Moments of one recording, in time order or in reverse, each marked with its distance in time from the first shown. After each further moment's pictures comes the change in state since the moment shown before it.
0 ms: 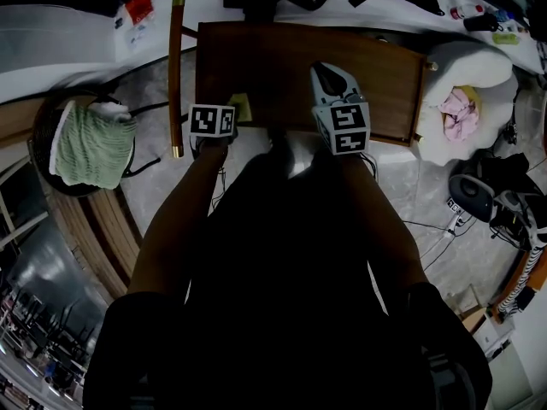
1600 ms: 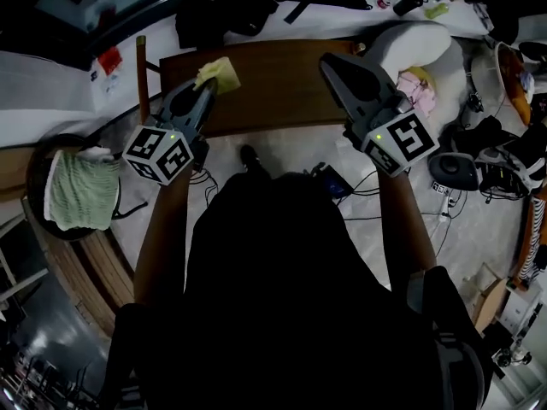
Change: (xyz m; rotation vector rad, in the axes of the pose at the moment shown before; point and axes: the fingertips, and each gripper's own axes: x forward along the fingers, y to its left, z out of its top) left arm -0.249 -0.205 0.128 0.370 -0.873 -0.431; right arm -0.247 -0.018 0.171 -0.098 -0.417 0.137
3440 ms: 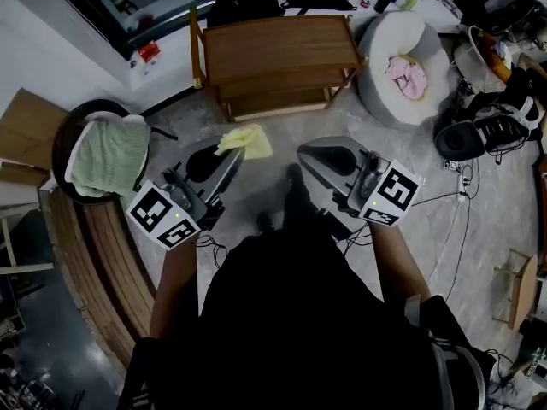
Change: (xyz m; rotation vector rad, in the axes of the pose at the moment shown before) left arm -0.387 -0.277 -0.039 0.145 -0.125 -0.385; right arm -0.207 0.446 0.009 0.122 -0.140 0.311
